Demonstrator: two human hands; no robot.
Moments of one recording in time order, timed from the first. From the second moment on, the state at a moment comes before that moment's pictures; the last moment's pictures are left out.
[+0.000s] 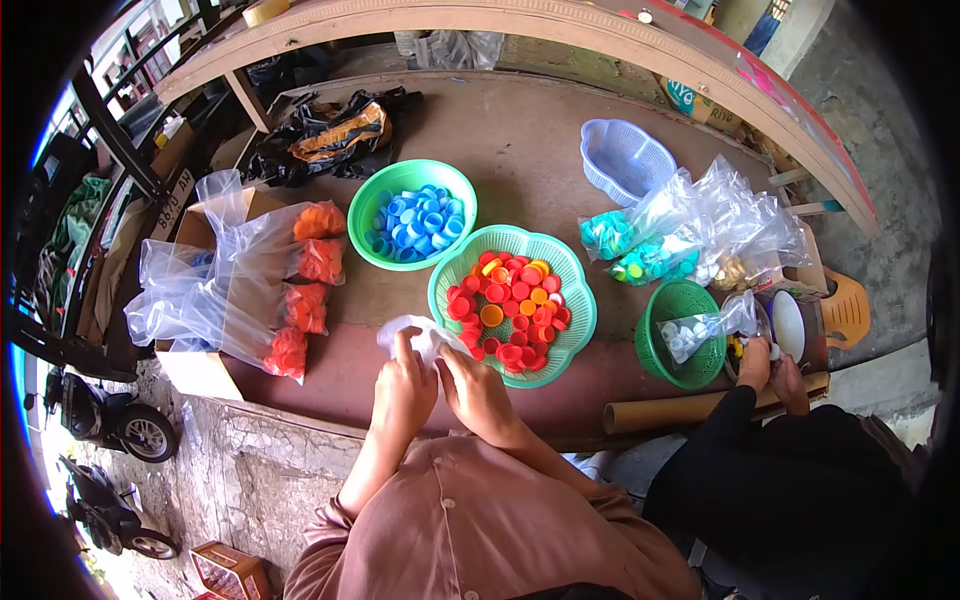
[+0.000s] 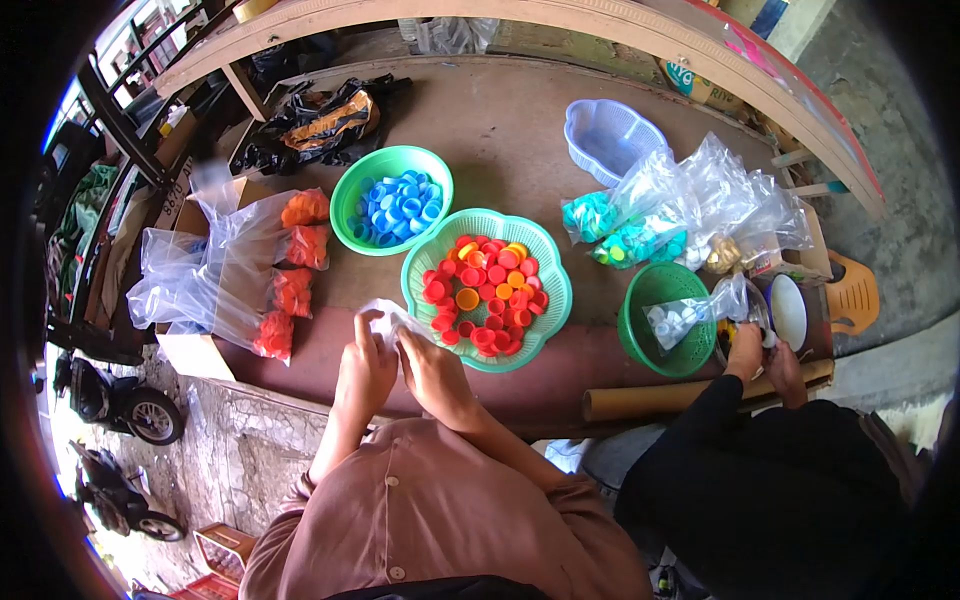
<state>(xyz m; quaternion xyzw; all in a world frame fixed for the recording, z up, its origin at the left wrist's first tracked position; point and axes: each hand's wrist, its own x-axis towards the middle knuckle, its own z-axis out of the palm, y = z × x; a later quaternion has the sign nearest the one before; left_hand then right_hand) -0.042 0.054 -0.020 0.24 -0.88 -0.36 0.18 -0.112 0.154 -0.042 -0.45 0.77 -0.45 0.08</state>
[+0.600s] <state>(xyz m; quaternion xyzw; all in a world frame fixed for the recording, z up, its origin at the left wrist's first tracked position) -0.031 0.072 -0.018 0.05 -0.90 -0.40 0.15 -0.124 0.153 -0.070 -0.37 0.66 -0.64 0.13</state>
